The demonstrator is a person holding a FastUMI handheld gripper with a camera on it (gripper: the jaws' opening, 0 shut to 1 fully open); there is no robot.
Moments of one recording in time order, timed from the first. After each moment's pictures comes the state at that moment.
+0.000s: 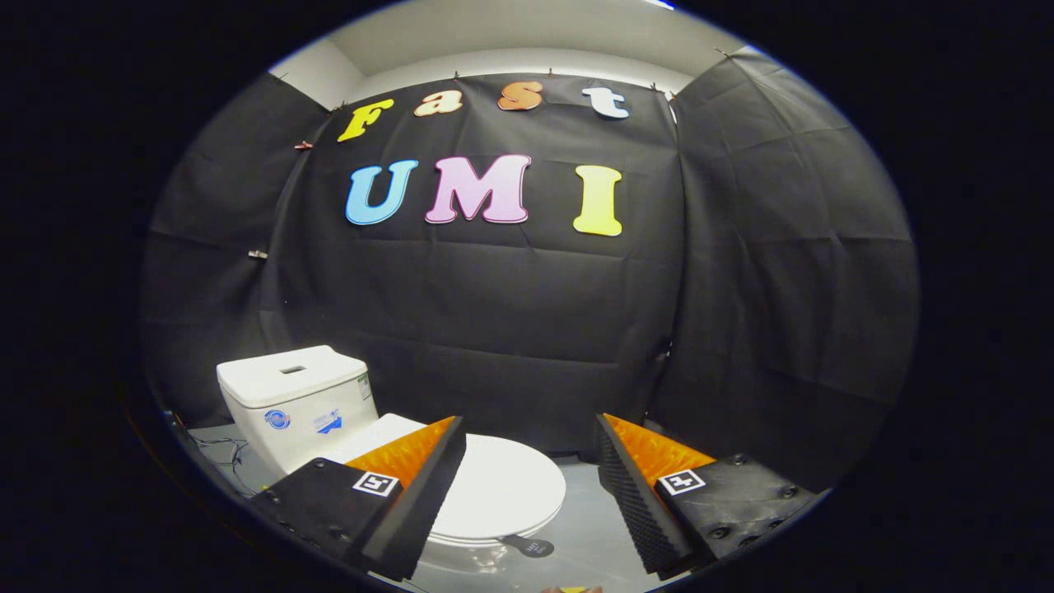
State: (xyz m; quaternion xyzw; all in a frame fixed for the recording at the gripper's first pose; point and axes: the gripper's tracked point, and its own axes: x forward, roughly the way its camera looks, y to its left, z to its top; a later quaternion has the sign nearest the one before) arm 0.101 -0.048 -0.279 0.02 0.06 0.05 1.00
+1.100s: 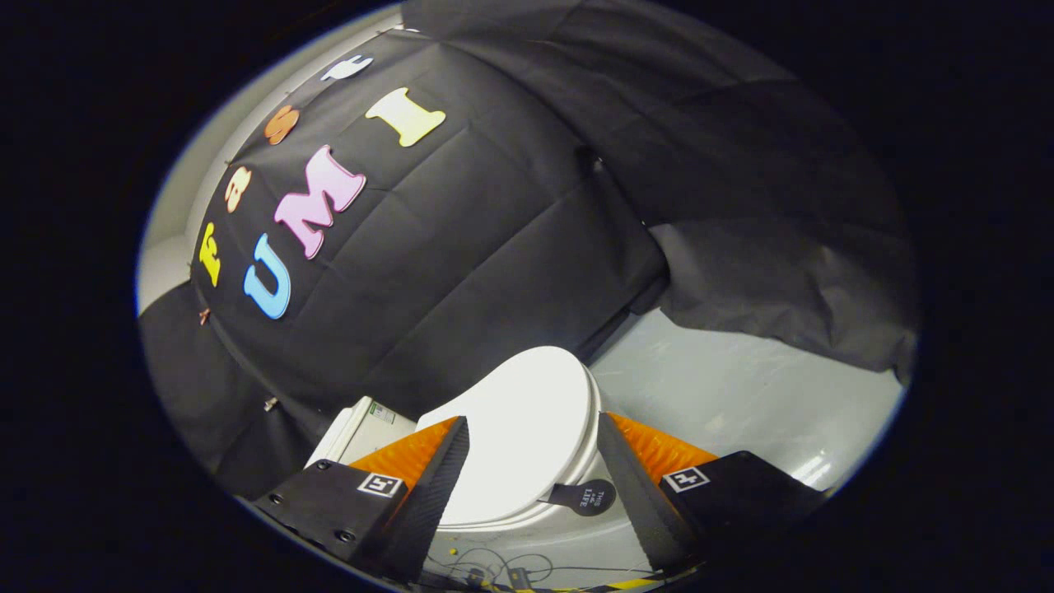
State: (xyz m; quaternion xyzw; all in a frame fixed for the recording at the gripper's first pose) arm 0.135 -0.103 -0.475 0.41 0.24 0.03 0.88
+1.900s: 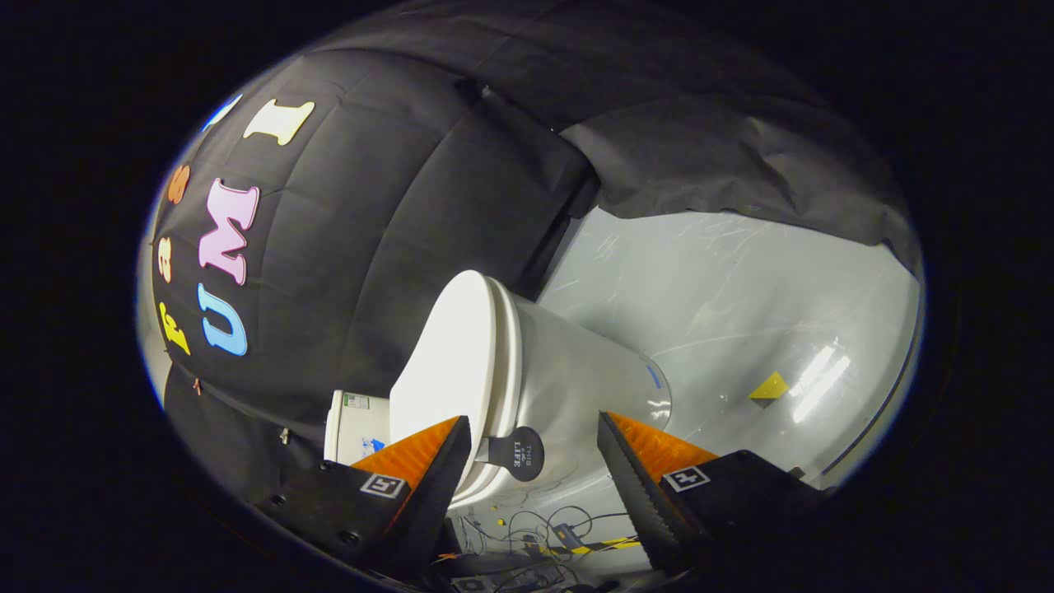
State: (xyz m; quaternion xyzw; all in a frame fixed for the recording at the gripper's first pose) arm 0.115 -0.091 -0.572 0.51 0.38 -0.01 0.77
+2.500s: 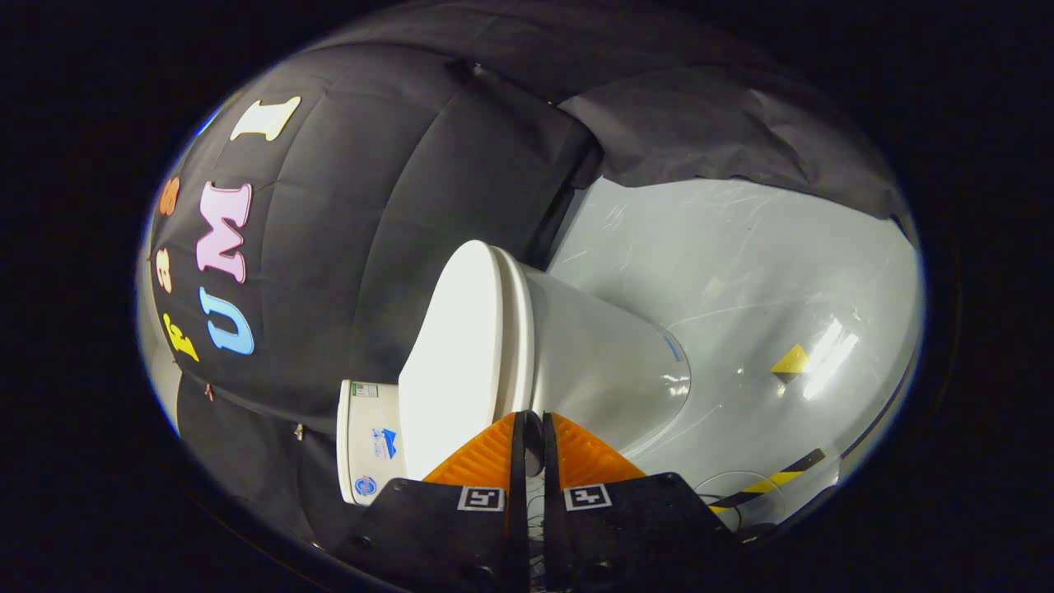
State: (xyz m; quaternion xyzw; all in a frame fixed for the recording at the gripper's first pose) arm 0.119 -0.058 -0.579 0.52 0.41 0.02 0.75
